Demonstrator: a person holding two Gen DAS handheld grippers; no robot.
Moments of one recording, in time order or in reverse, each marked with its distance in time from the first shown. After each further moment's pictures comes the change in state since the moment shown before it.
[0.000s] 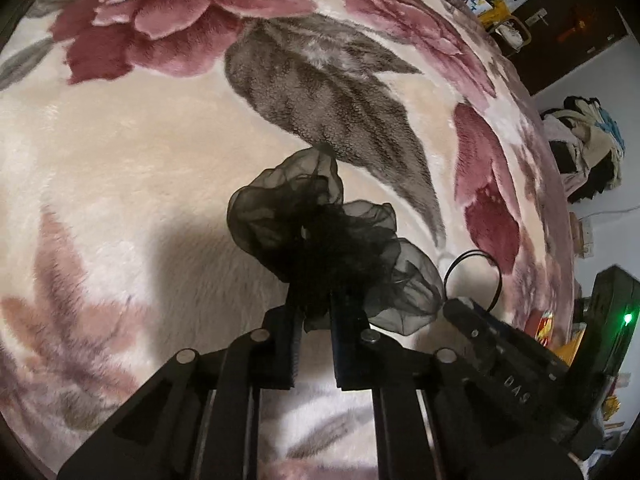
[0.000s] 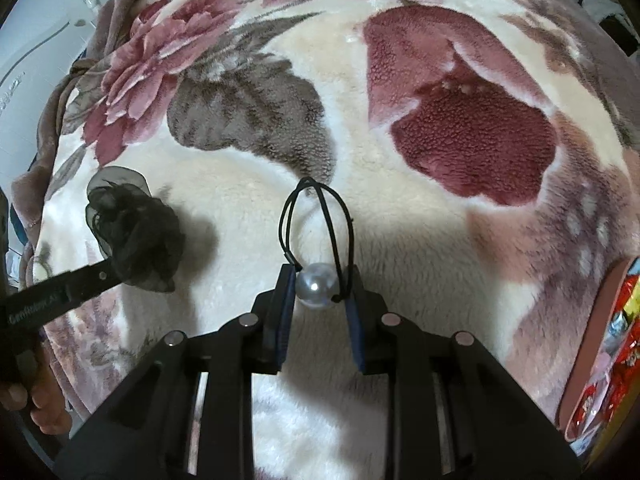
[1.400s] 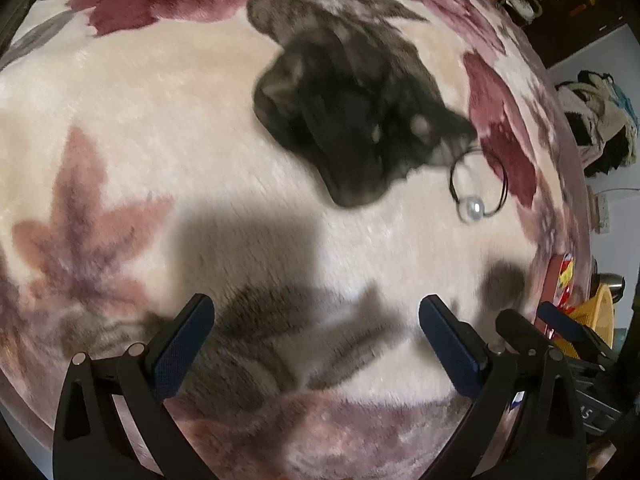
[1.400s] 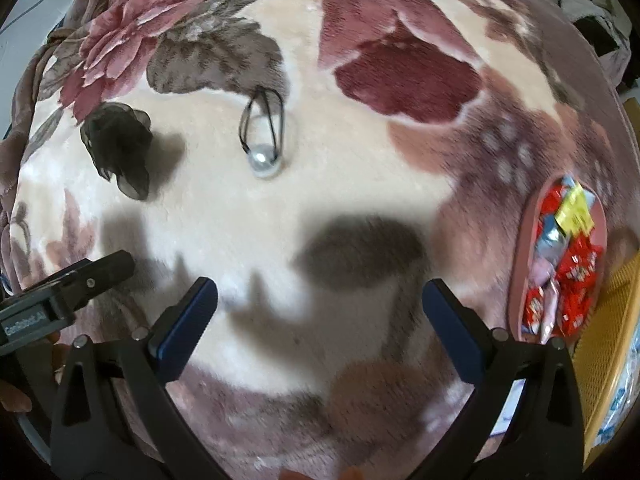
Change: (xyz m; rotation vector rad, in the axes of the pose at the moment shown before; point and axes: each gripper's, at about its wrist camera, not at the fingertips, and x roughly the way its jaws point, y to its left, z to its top) left arm -0.002 0.007 -0.050 0.000 0.095 0.065; right arm -0.031 -0.003 -0.038 -0.014 0.108 -0.157
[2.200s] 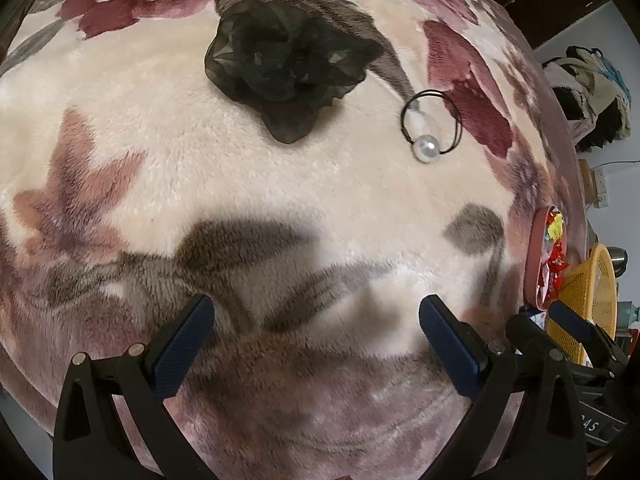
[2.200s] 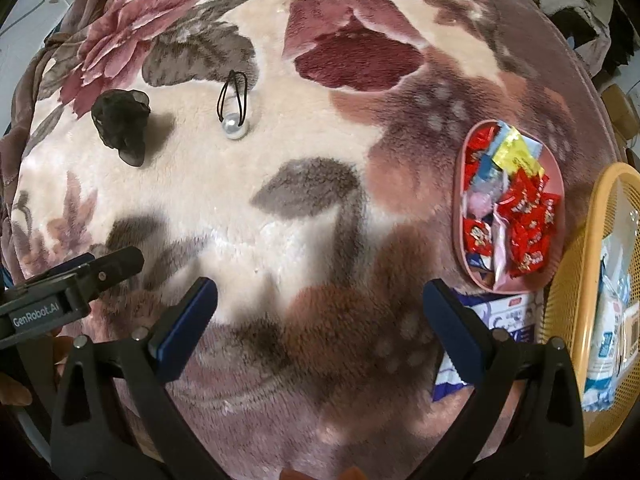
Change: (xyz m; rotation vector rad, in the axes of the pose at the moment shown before) left arm -0.005 -0.038 -0.044 0.059 0.033 0.008; right arm -0.036 -0.026 -0.047 0.029 -0.011 -0.039
